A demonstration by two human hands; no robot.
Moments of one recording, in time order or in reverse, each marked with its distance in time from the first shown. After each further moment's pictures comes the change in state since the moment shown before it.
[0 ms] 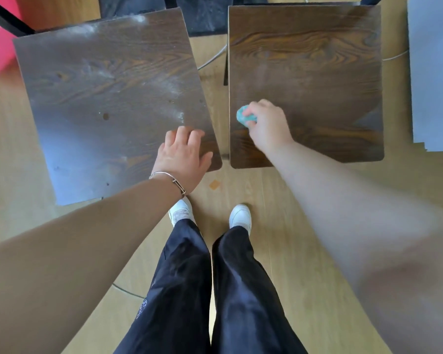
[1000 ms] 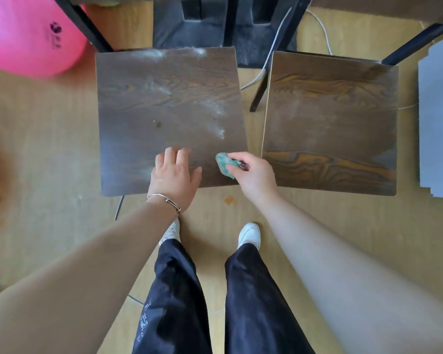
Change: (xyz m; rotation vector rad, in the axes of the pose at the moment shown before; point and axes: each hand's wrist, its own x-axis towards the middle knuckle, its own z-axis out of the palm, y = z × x) left_hand -0.061 -0.070 -0.029 -0.199 0.151 -0.263; right_hand -0.077 -0.113 0.022 0.520 -0.137 0.147
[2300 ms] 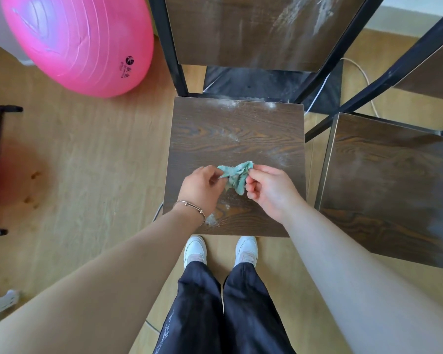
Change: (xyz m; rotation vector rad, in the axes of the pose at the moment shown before) left_hand 0.081 -0.088 -0.070 -0.436 0.021 -0.127; right_hand 0.069 -0.140 0.077 0.699 -0.195 0.425
